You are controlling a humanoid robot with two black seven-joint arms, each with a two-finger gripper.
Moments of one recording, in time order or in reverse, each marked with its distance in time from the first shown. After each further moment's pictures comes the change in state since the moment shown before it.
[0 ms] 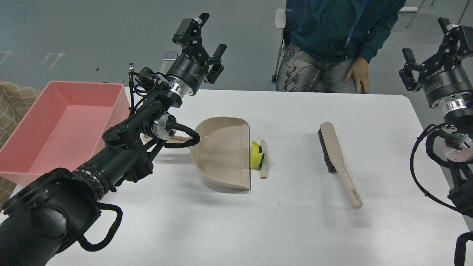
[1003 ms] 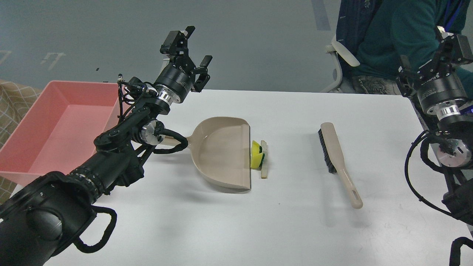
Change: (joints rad) left arm 0.016 0.021 -0.012 0.083 -0.015 -0.056 0.000; right arm -0.017 0.024 -0.007 0.001 0.002 -0.012 -0.008
